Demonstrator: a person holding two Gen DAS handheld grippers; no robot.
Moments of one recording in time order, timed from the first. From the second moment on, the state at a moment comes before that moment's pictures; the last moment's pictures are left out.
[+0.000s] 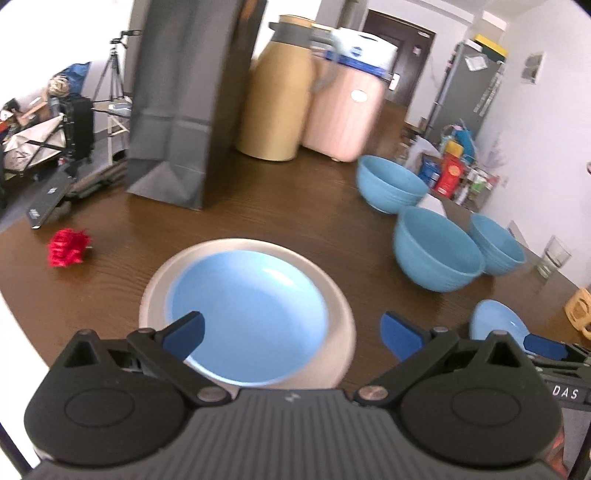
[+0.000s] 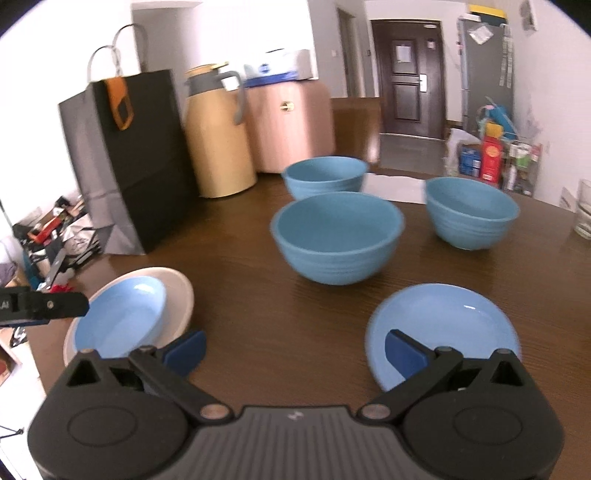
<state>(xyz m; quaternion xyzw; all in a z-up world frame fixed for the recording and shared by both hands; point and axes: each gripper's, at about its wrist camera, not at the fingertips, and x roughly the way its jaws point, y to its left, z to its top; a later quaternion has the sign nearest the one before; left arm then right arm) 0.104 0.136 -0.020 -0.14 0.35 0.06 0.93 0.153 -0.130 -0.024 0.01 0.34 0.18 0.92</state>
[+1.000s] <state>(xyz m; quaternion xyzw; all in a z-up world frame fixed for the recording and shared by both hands) 0.180 -0.050 -0.063 -0.11 0.39 -0.01 0.91 0.194 -0.300 -0.054 0.03 0.36 0.14 0.92</state>
